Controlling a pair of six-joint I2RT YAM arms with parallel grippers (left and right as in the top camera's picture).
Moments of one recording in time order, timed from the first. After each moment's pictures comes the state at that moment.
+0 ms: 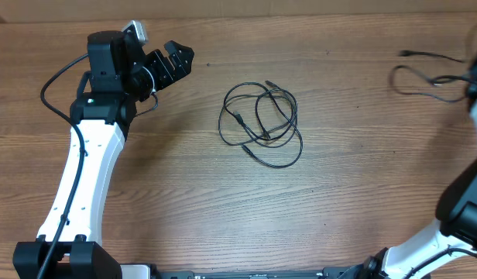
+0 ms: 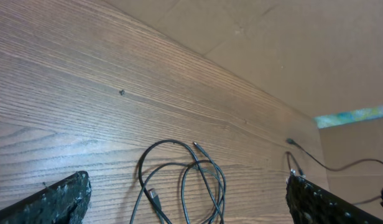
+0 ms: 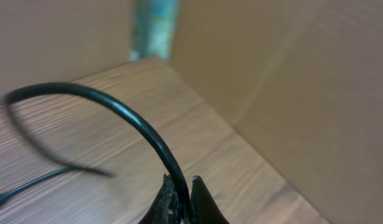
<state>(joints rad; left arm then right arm) -0.03 1.54 1.32 -0.40 0.41 -0.59 -0.52 1.92 1.48 -0.05 0.32 -0.06</state>
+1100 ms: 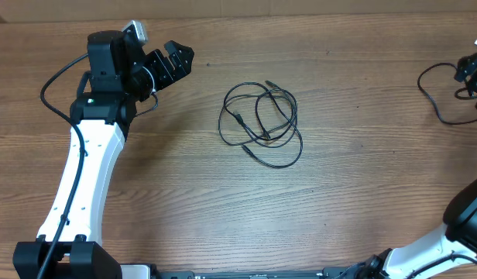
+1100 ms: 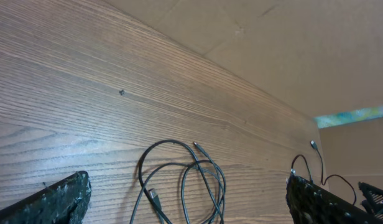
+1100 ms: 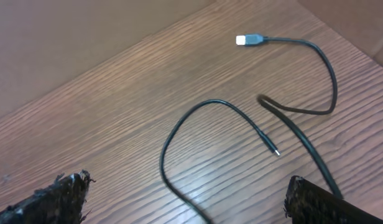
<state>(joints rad) -0.03 1.54 1.32 -0.40 0.41 -0.59 -0.63 1.89 1.48 -0.31 -0.28 0.04</state>
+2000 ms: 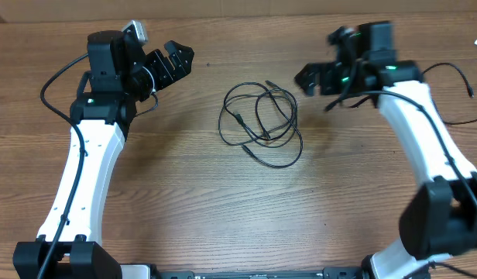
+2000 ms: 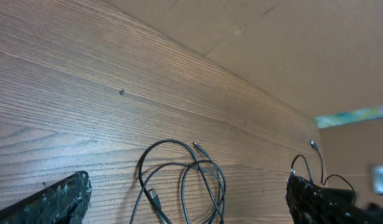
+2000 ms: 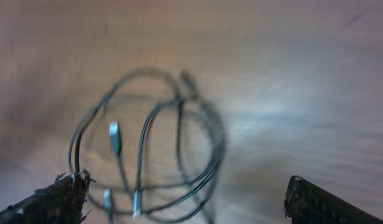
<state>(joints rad) -0.03 1.54 1.32 -0.40 0.41 -0.59 0.12 1.78 1.49 -0.72 -0.36 0.05</state>
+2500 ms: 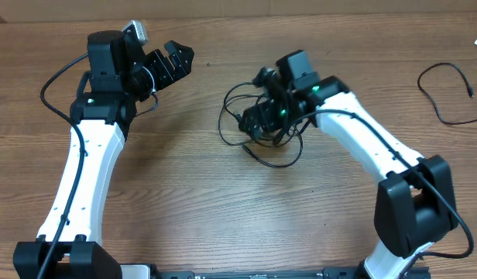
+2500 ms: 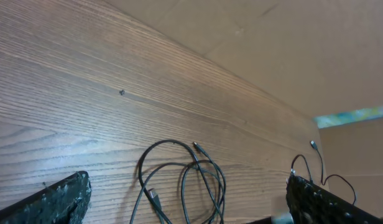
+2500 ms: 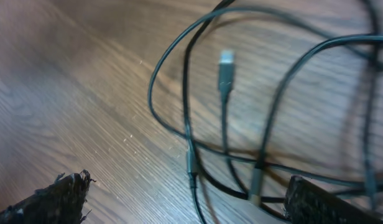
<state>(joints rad) -0.03 1.54 1.32 -0.40 0.41 -0.59 0.44 1.86 1.43 -0.72 -0.40 0.02</state>
